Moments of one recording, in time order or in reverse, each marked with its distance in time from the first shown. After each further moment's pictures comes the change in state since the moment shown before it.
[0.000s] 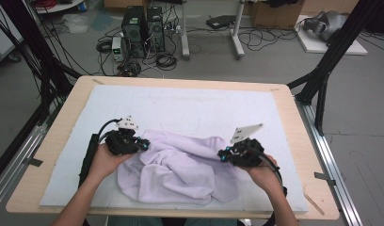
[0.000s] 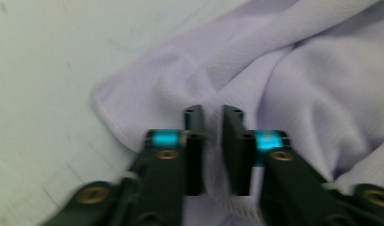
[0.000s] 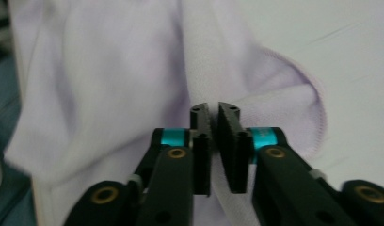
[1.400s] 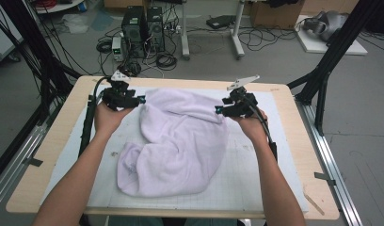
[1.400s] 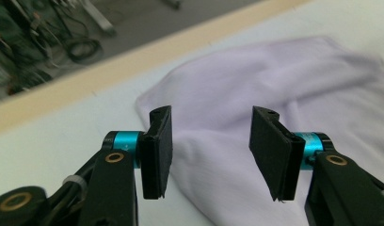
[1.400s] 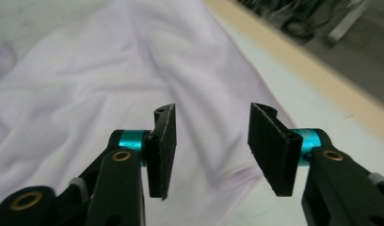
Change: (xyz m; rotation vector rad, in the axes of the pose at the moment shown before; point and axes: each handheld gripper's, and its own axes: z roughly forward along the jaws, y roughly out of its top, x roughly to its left) left arm 0.074 0.077 -0.014 -0.192 0.264 -0.131; right arm -0.103 0.082 0.004 -0.078 -0.236 0.130
